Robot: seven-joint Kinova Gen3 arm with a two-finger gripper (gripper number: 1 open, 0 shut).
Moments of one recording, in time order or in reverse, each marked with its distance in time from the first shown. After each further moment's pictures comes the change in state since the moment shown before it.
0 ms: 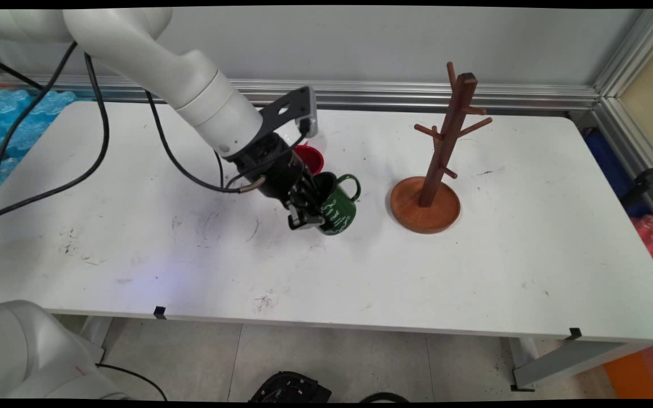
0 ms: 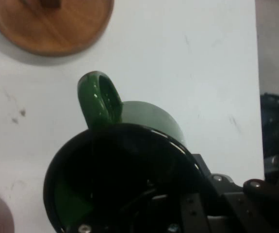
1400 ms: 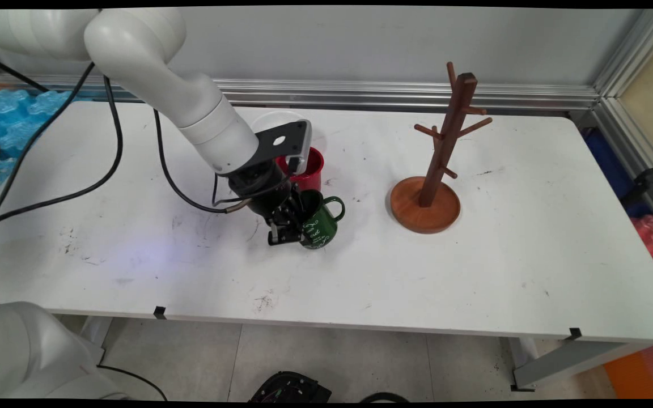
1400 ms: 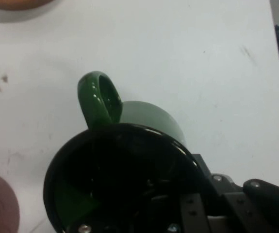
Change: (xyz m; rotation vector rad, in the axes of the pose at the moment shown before) arm -0.020 -0.006 0.023 -0.005 -0.119 0.157
